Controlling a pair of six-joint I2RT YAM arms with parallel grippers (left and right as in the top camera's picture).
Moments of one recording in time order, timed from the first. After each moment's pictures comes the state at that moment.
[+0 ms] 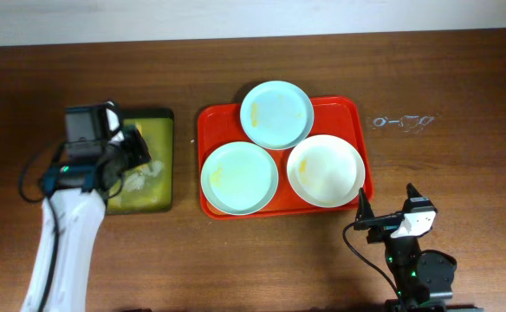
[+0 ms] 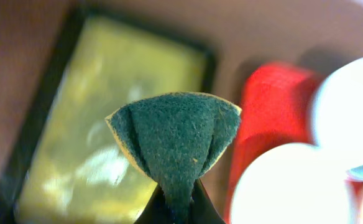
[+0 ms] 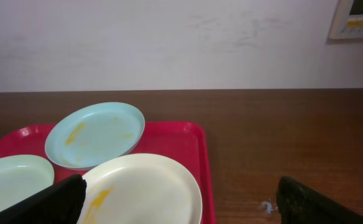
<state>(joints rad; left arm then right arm) 0.07 1.34 1.10 -0.66 0.08 -0.29 0.01 0.01 0.01 -0.07 -0.07 0.05</state>
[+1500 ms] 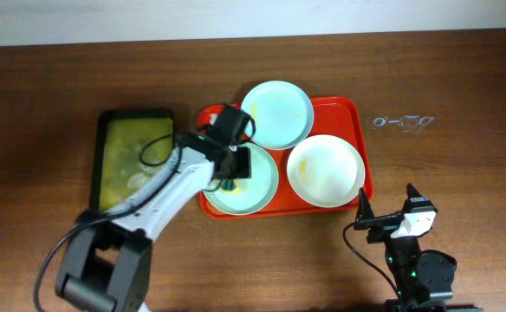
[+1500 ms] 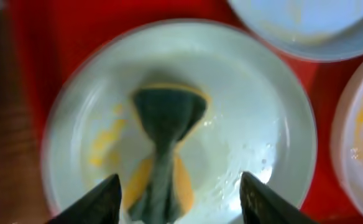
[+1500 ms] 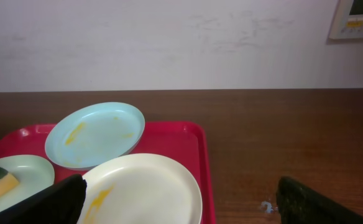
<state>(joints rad) -0.49 1.78 1.25 -0.70 -0.02 -0.47 0.01 0.01 0.01 -0.07 -0.07 0.05</state>
